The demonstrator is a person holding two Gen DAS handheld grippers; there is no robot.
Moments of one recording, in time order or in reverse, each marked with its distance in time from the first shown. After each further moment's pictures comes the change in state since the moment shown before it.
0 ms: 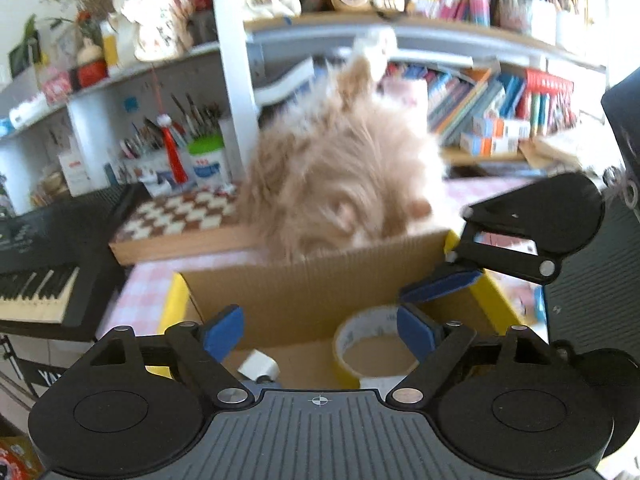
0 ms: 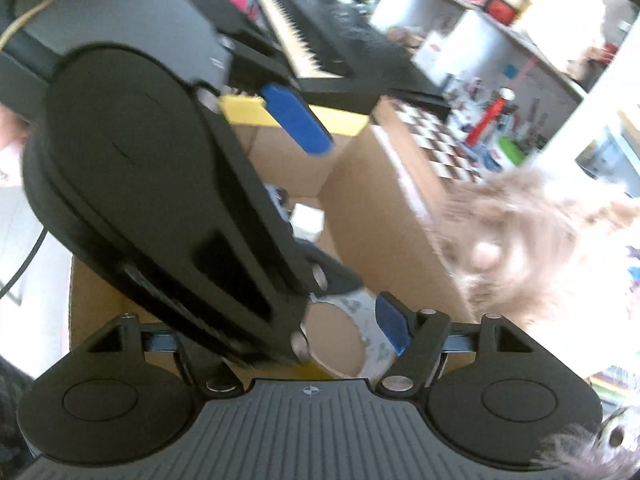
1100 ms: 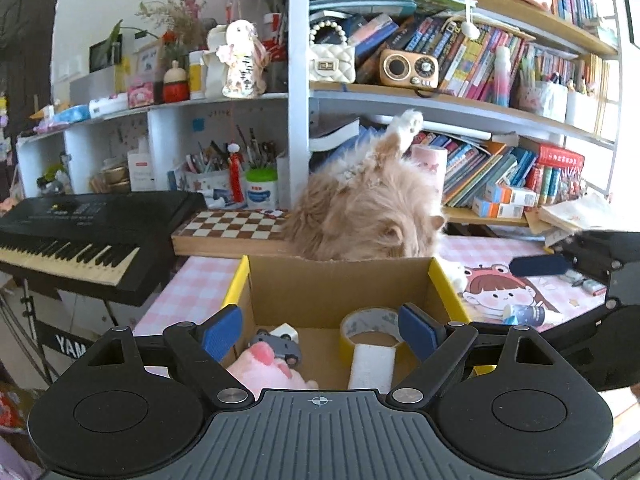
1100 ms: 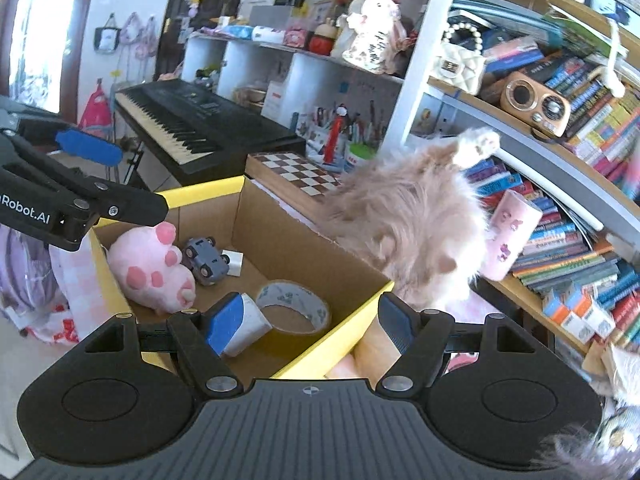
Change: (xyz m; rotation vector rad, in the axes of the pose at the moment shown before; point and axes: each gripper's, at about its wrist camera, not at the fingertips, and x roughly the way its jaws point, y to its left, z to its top) left arm -0.112 0.004 -0.044 -0.169 -0.143 0.077; right arm -0.108 0.031 -0.039 0.418 -0.194 -0.308
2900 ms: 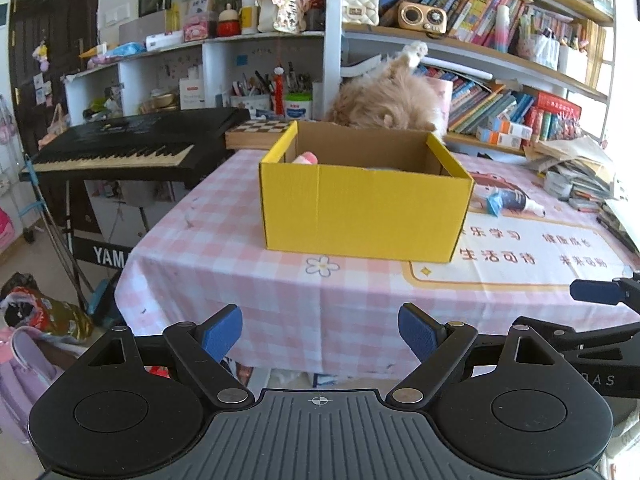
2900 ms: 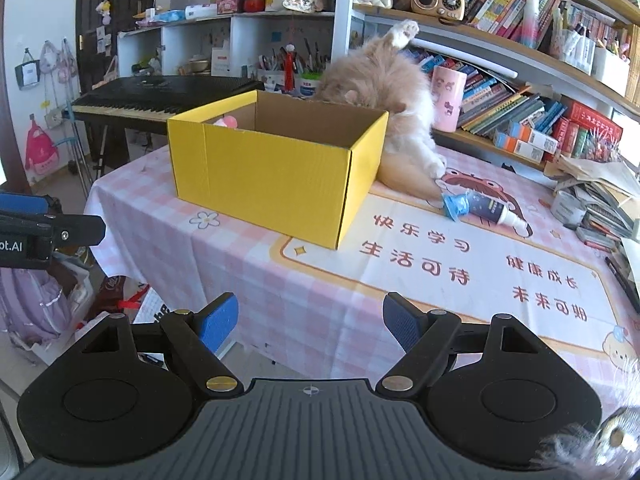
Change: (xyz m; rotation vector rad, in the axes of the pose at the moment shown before) left arm -0.135 0.011 -0.139 -0.043 0.144 0.060; right arm -0.123 0.146 -0.115 0.327 0.127 -0.160
